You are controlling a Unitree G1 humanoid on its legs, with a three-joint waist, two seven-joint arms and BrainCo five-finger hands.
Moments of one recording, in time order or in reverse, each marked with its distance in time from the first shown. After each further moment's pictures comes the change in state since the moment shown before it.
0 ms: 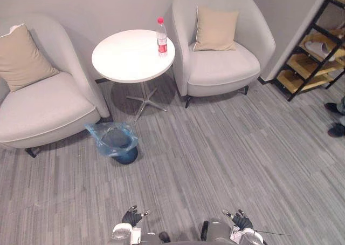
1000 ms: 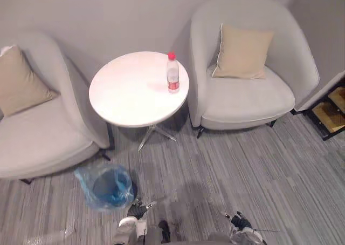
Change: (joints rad) left arm -0.007 -0.009 0.077 0.011 -0.031 -0.001 -0.018; right arm -0.005 -0.021 -0.010 0.079 -0.030 0.036 0.024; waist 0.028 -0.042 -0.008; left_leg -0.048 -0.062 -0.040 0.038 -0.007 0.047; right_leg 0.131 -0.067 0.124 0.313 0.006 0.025
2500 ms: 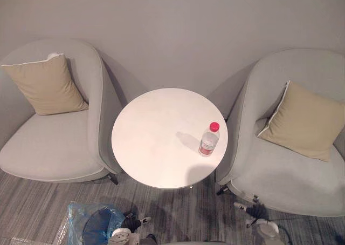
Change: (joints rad) left arm 0.027 0.032 -0.008 0.052 0.109 0.011 0.001; right arm 0.068 -0.116 0.062 -0.427 -0.176 -0.039 -0.113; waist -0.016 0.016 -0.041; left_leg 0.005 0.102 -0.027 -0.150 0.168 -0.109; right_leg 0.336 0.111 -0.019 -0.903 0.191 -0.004
